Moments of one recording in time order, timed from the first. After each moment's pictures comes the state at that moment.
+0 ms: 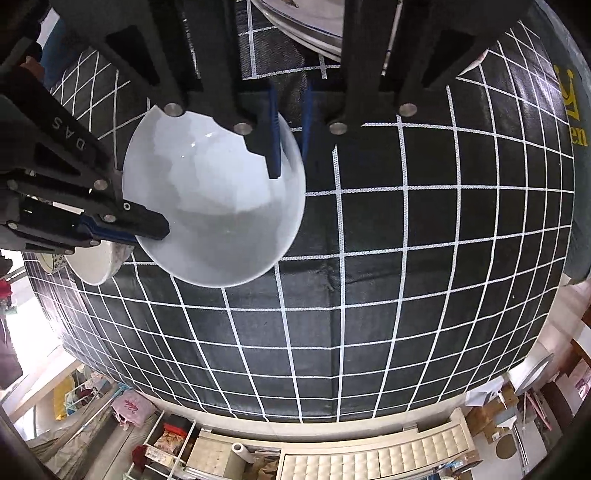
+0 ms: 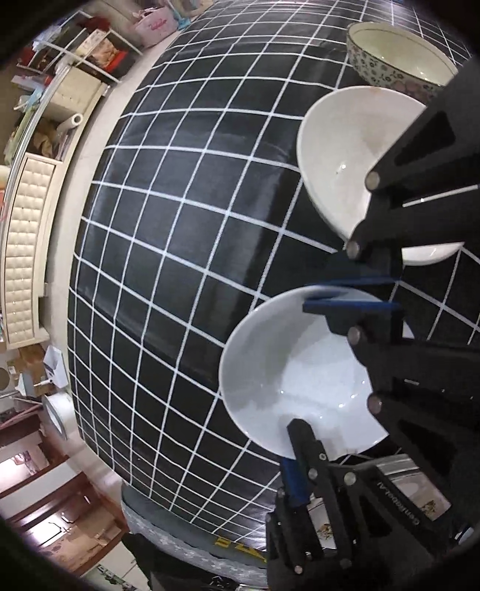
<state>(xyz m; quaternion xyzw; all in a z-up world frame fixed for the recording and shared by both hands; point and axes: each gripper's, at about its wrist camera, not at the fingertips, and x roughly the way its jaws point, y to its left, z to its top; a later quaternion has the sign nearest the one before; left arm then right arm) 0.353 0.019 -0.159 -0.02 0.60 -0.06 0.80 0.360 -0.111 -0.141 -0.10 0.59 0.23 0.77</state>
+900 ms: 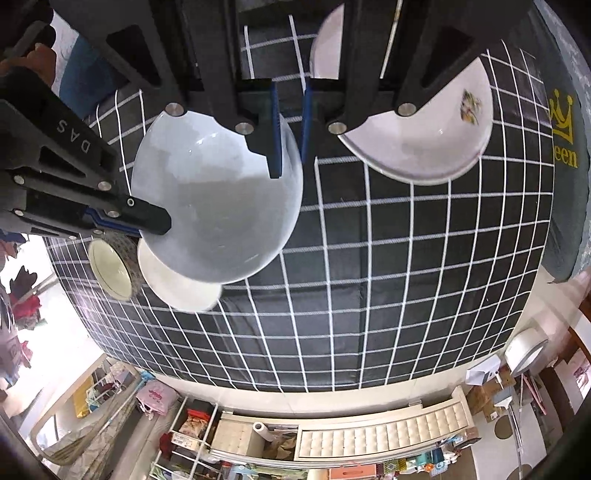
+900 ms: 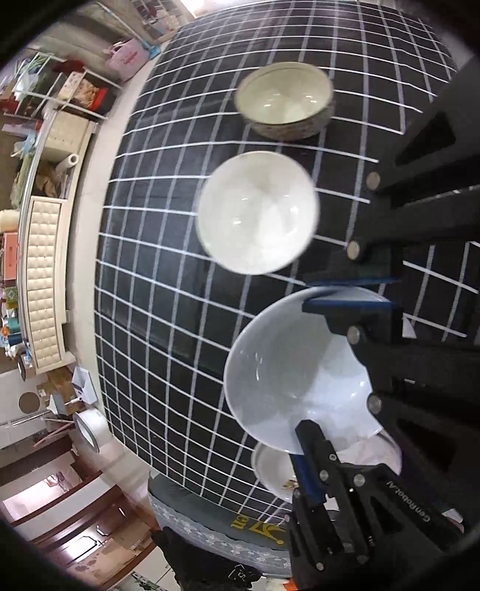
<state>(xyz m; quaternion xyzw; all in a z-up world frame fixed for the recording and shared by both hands) 0.257 -0.029 -0.089 -0.02 0.57 -0.08 0.82 0.272 -0.155 -0.074 -0.05 0.57 0.18 0.80</state>
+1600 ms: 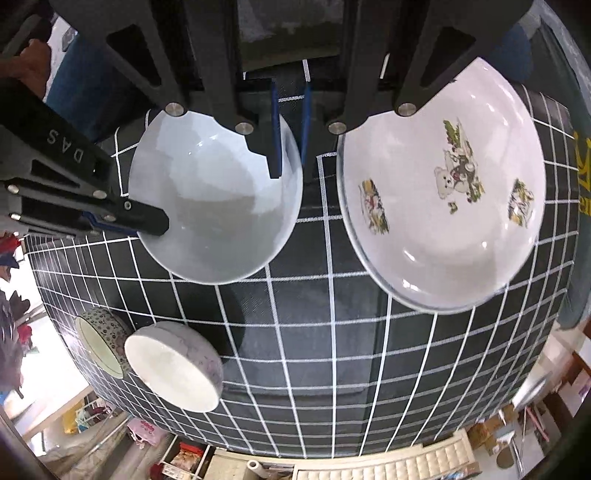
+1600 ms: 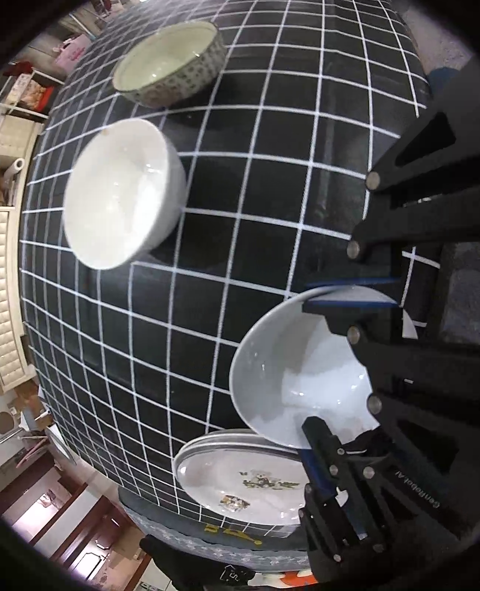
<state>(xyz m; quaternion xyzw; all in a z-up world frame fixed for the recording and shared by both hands) 0.206 -0.032 -0.154 -0.04 0.63 -0.07 0.78 0.224 -0.154 -0.143 -0.02 0.65 0.17 0.74</state>
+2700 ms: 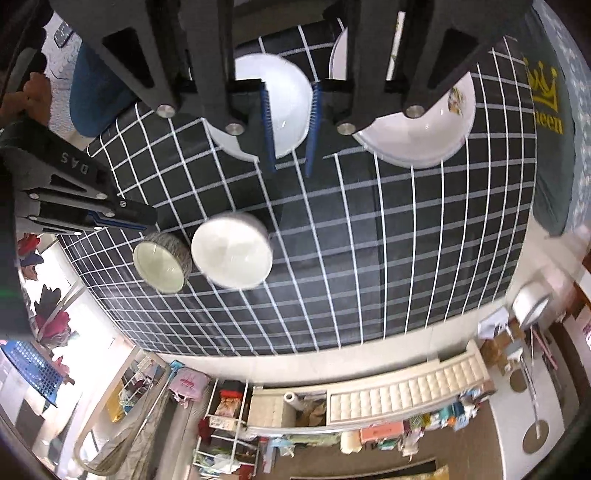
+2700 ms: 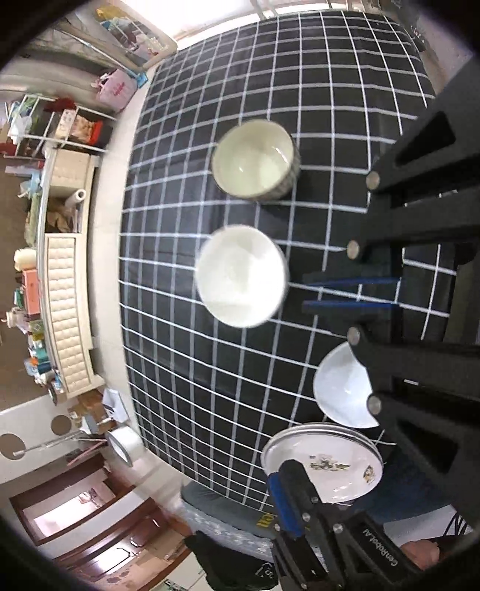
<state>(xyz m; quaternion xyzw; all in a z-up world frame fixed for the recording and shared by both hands) 0.231 -0.054 -0.025 0.02 0.50 -0.11 0.86 0.244 -0.220 -0.026 -0.01 0.54 0.14 0.83</state>
